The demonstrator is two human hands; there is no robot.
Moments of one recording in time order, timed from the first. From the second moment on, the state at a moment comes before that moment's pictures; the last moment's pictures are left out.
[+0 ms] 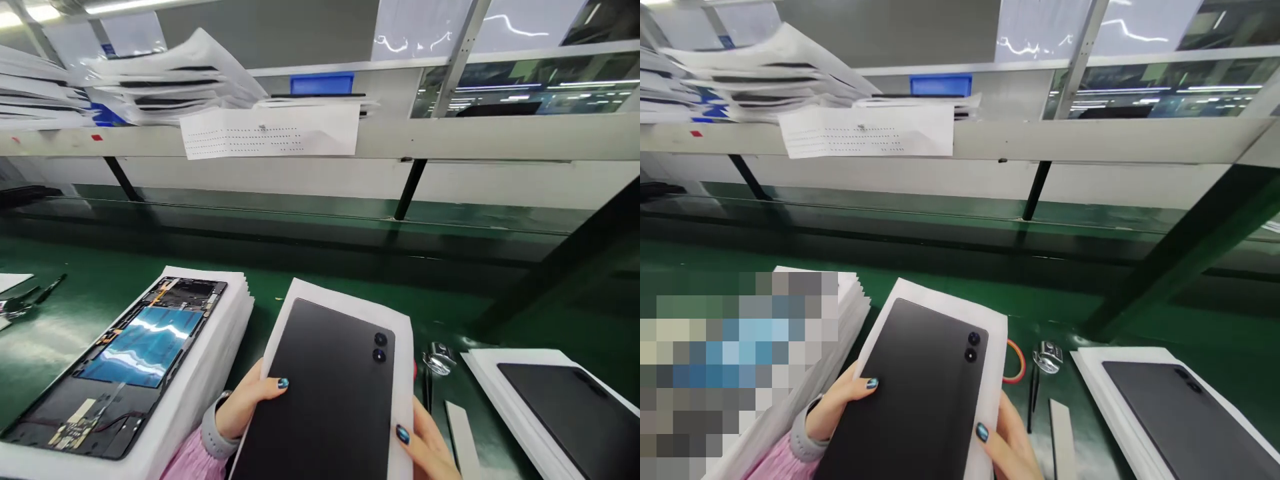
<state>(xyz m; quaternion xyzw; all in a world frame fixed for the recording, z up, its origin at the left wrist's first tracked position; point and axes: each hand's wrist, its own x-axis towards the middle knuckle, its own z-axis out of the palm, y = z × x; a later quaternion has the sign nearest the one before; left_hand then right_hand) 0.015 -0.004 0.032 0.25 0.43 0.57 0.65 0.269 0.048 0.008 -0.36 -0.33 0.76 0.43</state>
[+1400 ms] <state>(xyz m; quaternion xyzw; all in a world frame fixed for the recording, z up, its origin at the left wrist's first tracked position) 0.001 0.007 -0.008 0.32 0.40 0.44 0.74 0.266 0.068 0.000 -0.46 -0.25 0.74 0.41</state>
